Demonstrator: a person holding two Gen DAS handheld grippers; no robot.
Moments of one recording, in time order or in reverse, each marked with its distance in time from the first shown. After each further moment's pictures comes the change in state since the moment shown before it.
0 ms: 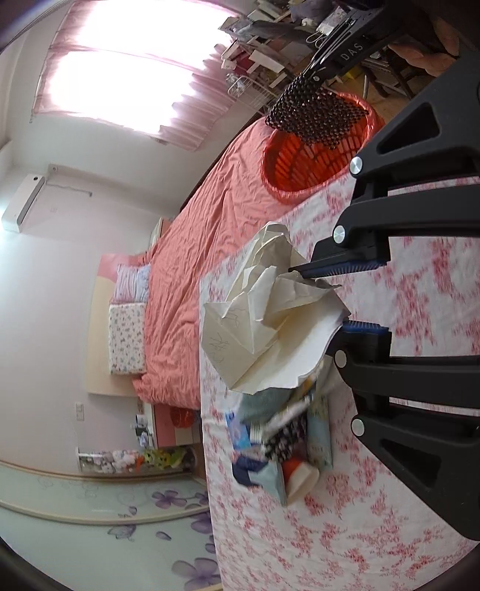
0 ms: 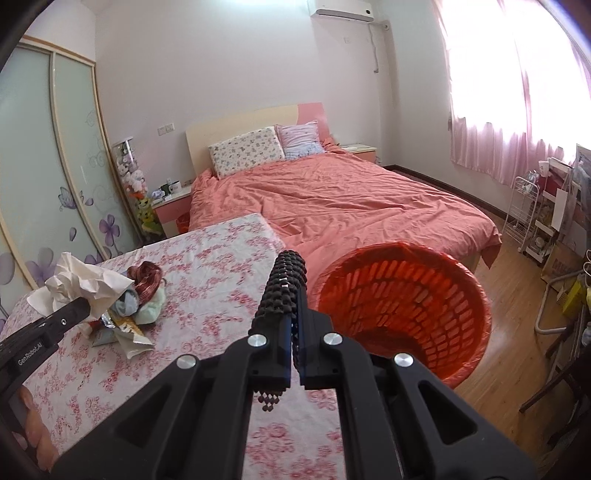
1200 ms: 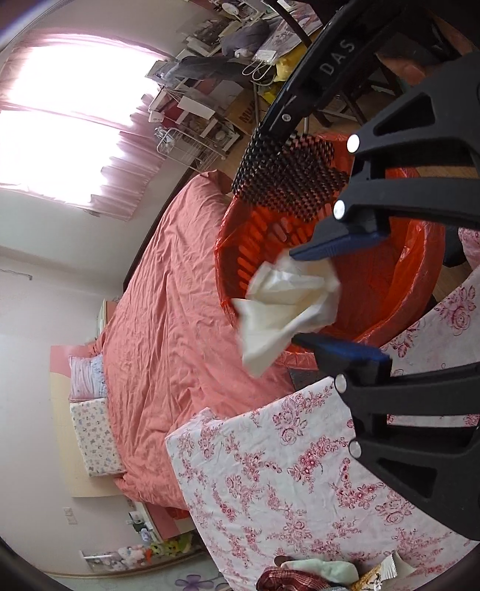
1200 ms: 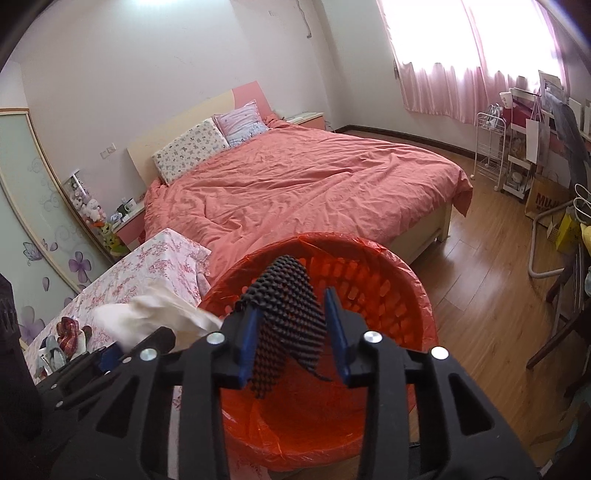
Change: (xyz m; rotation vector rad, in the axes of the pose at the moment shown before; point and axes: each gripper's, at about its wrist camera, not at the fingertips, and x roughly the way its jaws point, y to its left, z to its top) left arm 0.119 -0.169 -0.006 0.195 0.192 -0.219; right arm 0.080 -0.149 0.023 0.224 0.107 -0.073
